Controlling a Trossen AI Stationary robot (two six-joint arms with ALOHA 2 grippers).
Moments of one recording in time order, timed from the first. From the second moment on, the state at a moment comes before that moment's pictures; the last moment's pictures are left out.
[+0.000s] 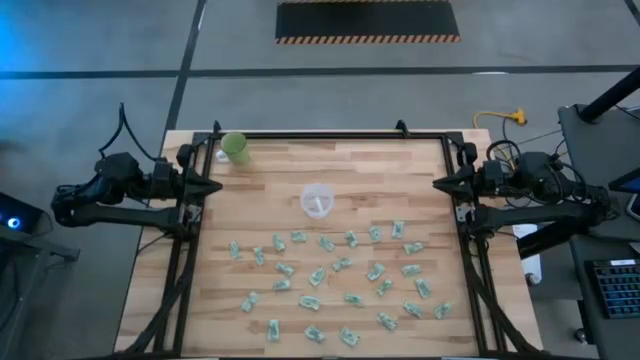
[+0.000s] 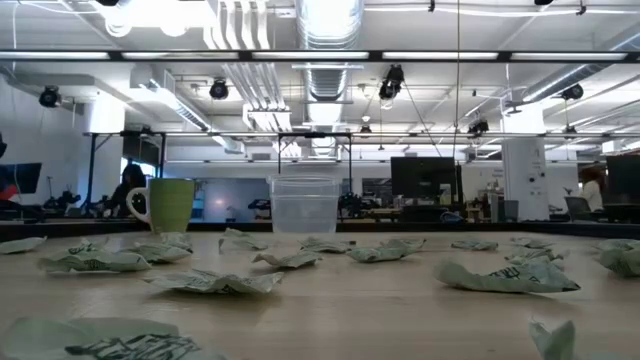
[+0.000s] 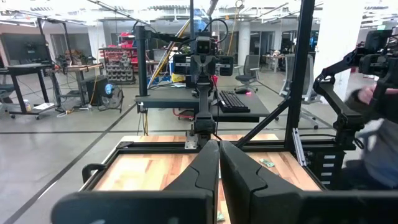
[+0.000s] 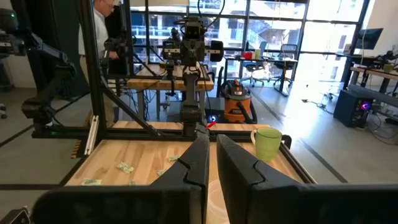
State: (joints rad) left arm 0.00 0.39 0.78 -0.38 0.00 0.01; right arm 0.00 0.39 0.78 -0.39 0.00 0.00
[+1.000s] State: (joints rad) left arm 0.00 0.39 0.78 -0.37 0.00 0.01; right arm 0.00 0.40 0.78 -0.37 0.00 -0.01
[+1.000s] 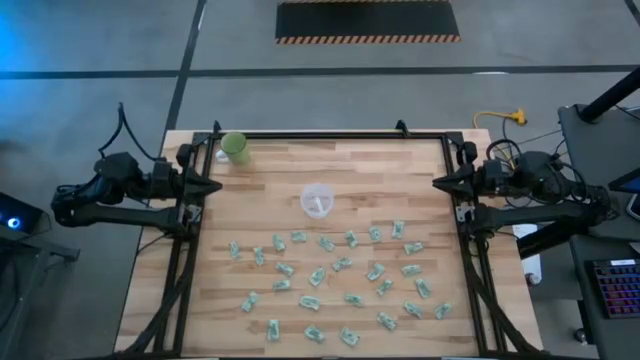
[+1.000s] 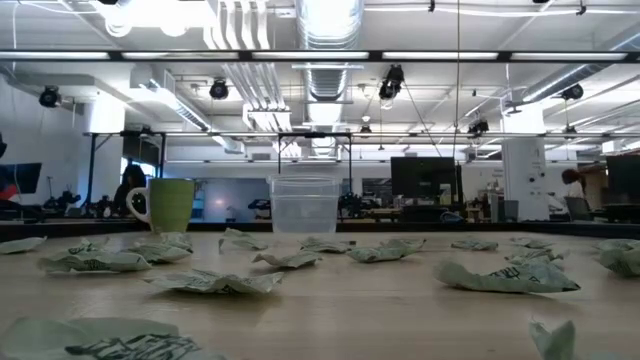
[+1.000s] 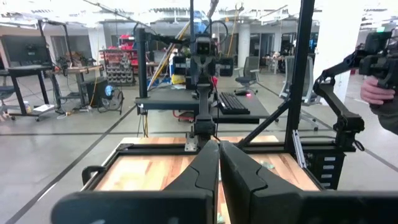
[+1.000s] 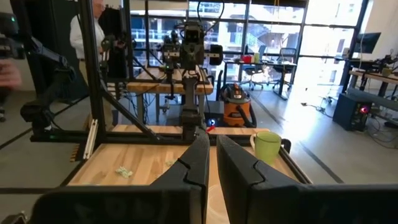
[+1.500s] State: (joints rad) left arm 0.00 0.47 0.62 -0.27 0.28 -0.07; right arm 0.00 0.59 0.75 -0.37 -0.16 0.02
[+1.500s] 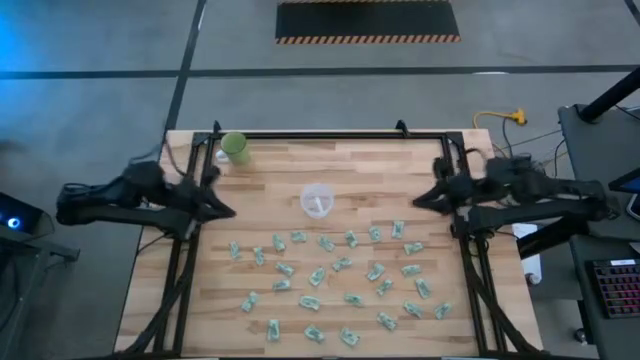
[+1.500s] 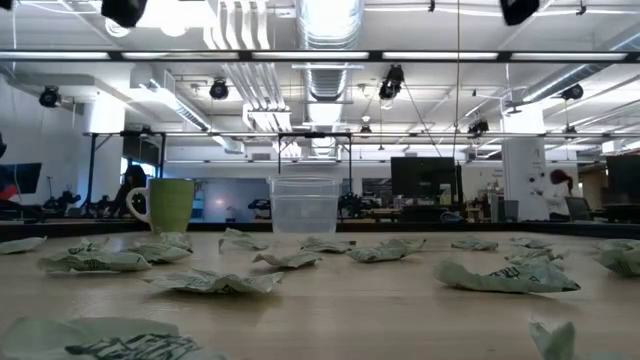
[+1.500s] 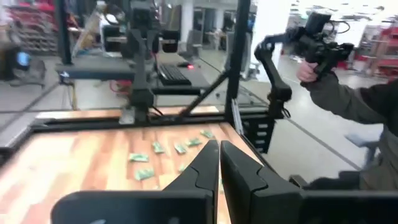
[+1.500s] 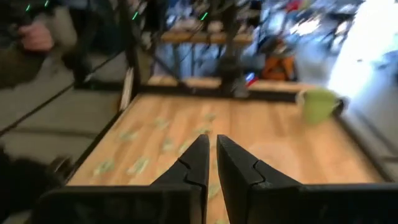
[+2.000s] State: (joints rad) left arm 0.00 0.67 0.45 0.17 0.31 -0.21; right arm 0.00 0.82 0.74 -0.31 -0.16 -0.10
